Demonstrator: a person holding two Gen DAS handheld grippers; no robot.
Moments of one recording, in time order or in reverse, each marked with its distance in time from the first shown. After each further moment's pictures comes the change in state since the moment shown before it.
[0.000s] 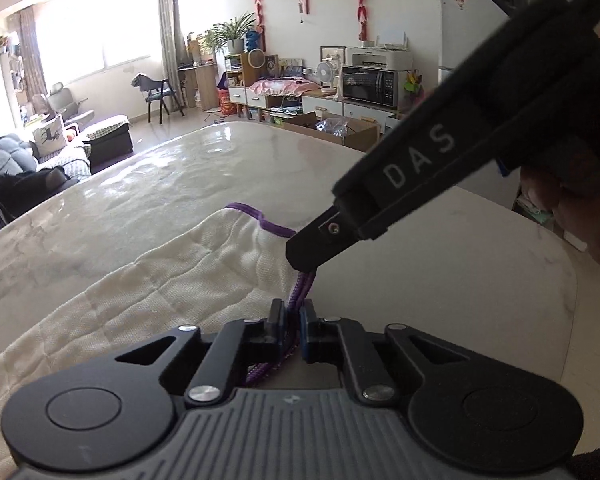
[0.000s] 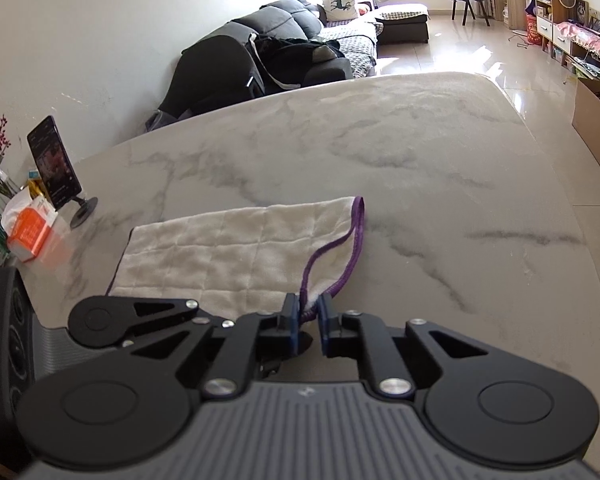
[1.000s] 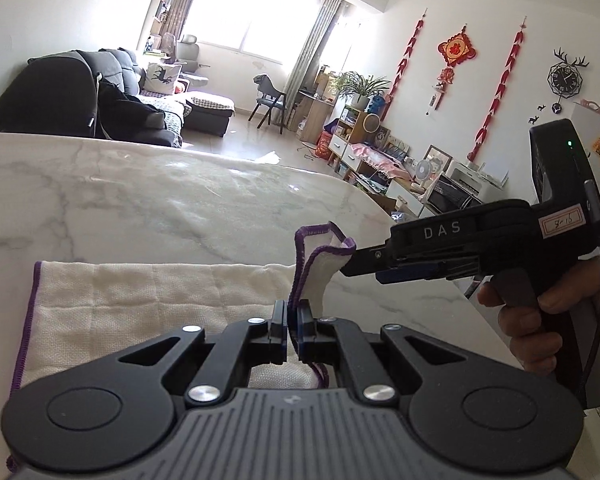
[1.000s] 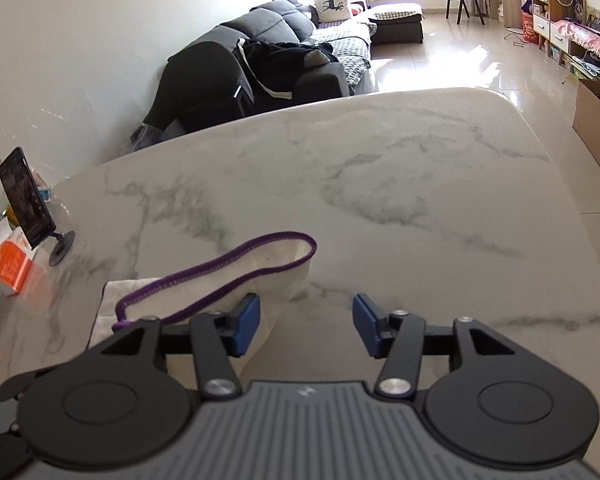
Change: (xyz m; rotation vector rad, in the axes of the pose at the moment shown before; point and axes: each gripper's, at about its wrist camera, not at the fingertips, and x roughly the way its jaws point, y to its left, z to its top) left arm -0.072 0.067 0.012 -0.475 -0.173 0.096; right arm 0.049 -0.002 0.060 0.014 -0.007 -0.016
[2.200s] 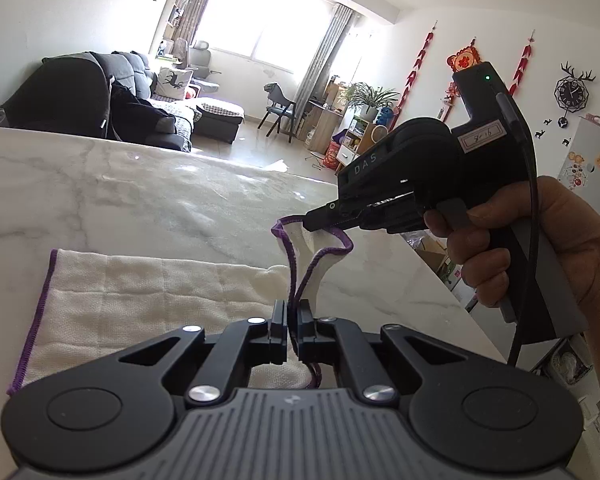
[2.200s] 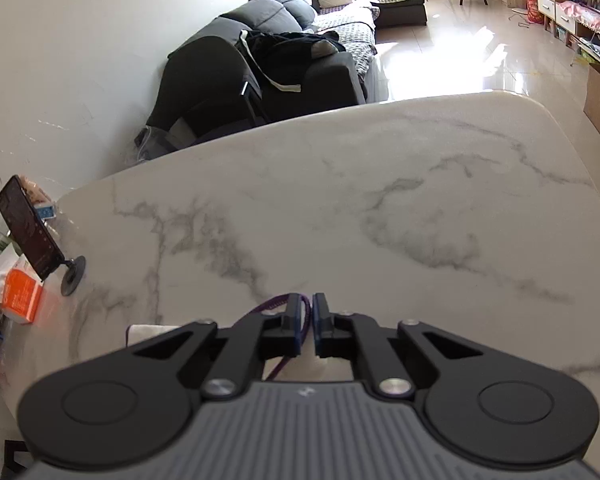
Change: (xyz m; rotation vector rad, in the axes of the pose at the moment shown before) left arm -0.032 -0.007 -0.008 -0.022 -0.040 0.046; right arm 0.026 0.036 0.046 0.021 0.044 0.041
